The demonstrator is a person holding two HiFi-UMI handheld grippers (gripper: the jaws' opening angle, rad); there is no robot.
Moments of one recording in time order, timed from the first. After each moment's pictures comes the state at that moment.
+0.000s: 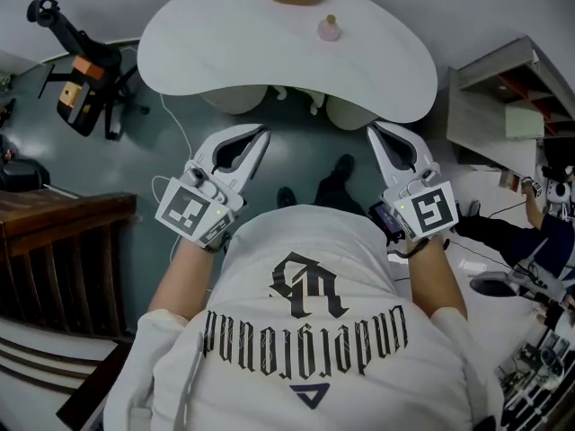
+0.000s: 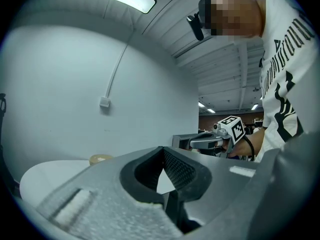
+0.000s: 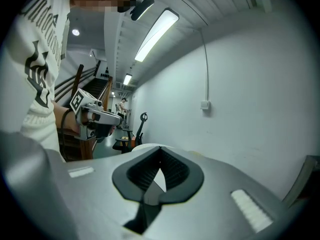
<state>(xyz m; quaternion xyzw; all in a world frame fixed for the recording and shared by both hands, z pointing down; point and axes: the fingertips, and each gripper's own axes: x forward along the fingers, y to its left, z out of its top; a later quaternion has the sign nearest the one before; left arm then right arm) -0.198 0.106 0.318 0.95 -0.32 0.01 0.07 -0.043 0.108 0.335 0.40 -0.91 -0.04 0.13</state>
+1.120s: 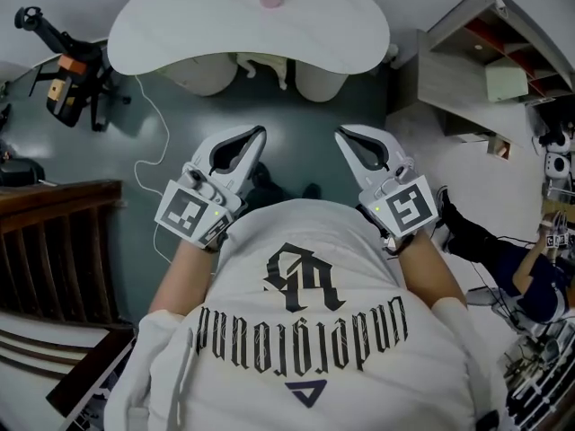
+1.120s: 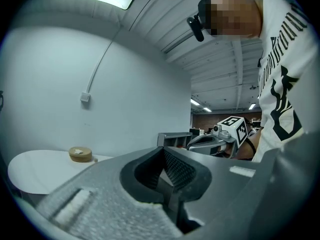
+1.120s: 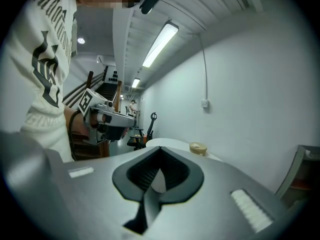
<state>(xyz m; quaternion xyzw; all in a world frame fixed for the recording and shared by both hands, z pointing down) -0.017 0.260 0.321 0.95 -0.31 0.01 0.07 0.084 0.275 0.337 0.36 -0.93 -0.01 0.11</state>
